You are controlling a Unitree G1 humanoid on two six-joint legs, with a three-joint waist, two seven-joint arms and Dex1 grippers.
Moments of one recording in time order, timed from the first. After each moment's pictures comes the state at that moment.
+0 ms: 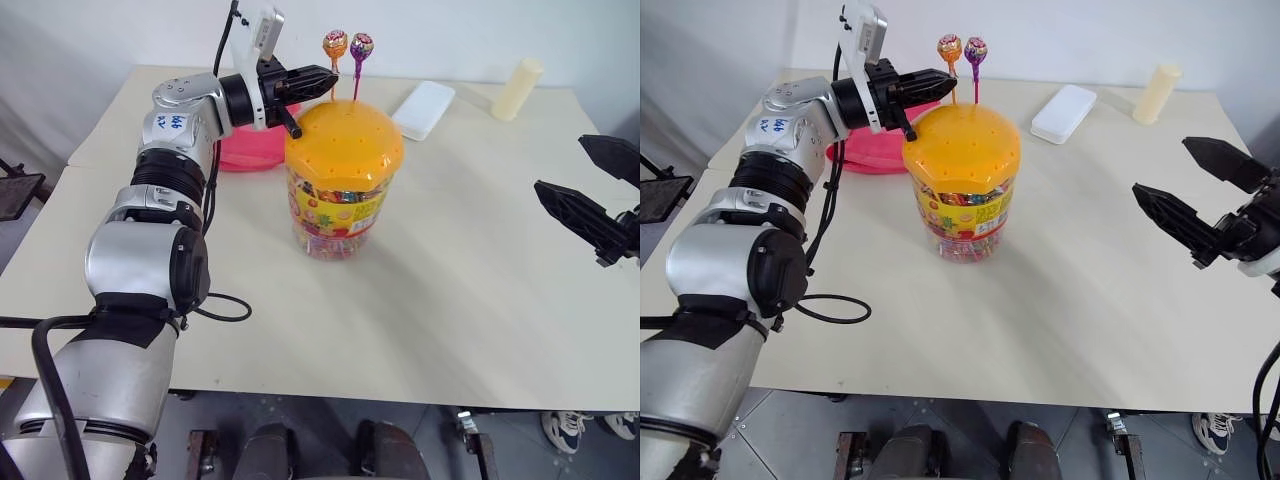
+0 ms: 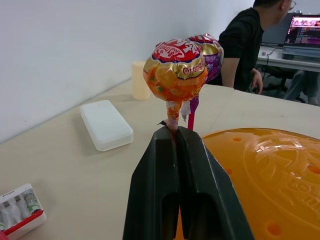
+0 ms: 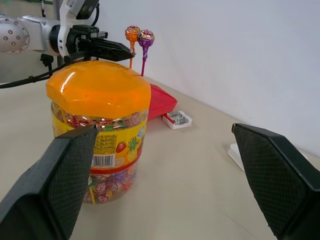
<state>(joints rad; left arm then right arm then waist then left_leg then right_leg) -1.57 0.36 0.15 1.23 -0.12 0.08 -0.99 -0.19 -0.88 -0.69 -0.39 0.93 0.54 0.80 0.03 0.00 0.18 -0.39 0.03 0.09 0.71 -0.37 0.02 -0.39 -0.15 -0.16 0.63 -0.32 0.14</state>
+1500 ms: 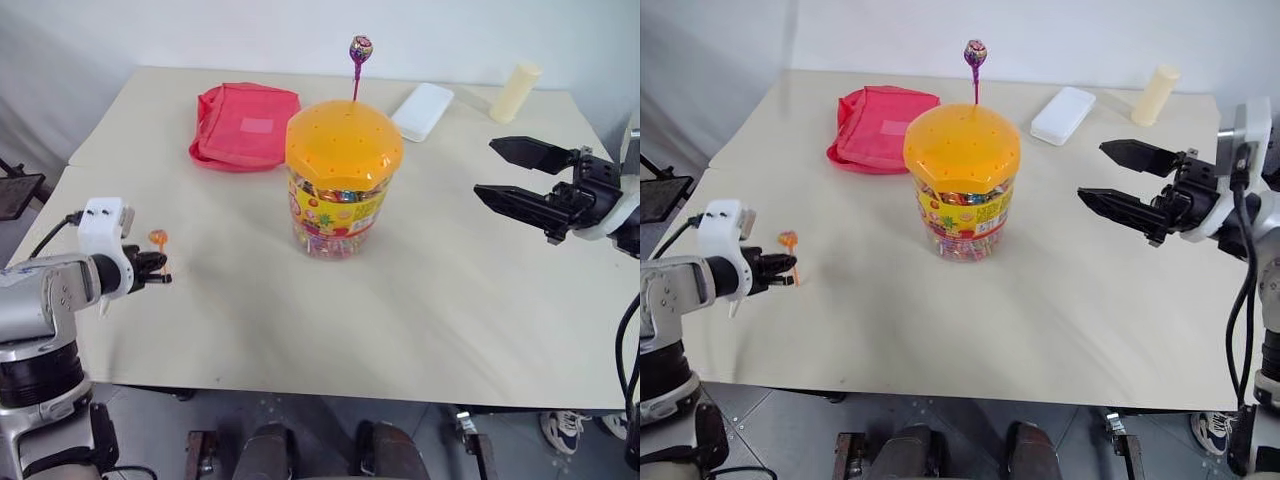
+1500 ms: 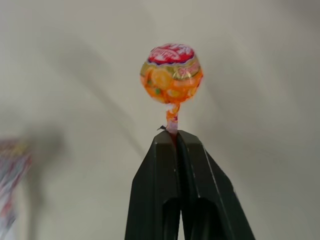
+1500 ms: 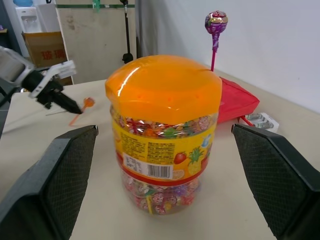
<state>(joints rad) -0.49 0.72 0.41 -0.31 -0.22 1.61 -0.43 -0.58 -0.89 -0.32 -0.02 0.85 0.55 1.11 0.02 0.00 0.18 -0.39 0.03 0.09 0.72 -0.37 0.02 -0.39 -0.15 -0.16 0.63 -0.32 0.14</state>
